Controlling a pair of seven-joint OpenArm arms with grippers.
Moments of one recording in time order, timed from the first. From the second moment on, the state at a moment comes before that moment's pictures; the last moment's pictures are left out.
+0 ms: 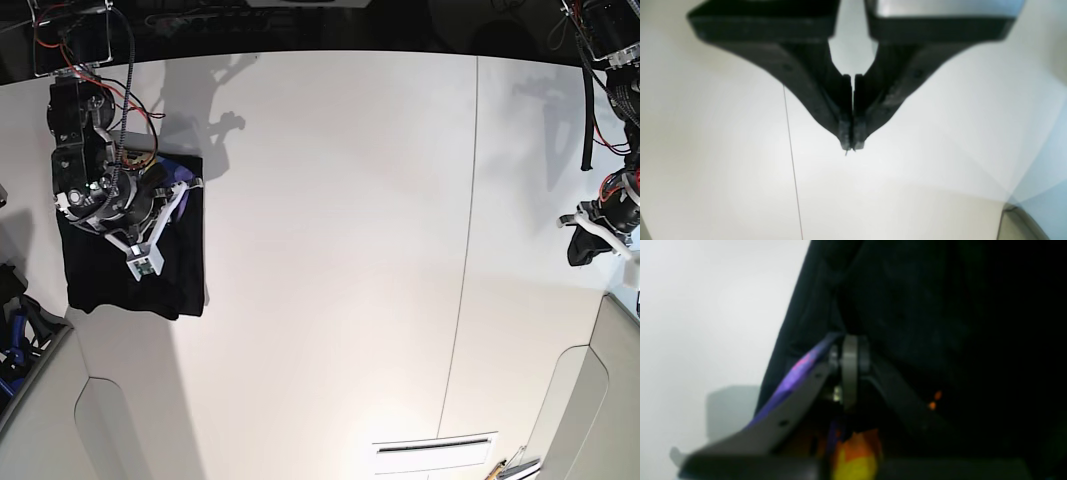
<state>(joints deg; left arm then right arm) 3.6 -24.1 -31.8 93.0 -41.0 -25.4 54.1 0.7 17.4 -4.2 91.6 12.4 13.4 -62.5</state>
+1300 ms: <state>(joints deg) 73.7 -21.0 -48.2 100.5 -77.9 -36.0 74.4 -67.7 31.1 -1.3 106.5 18.1 17.4 -57.6</state>
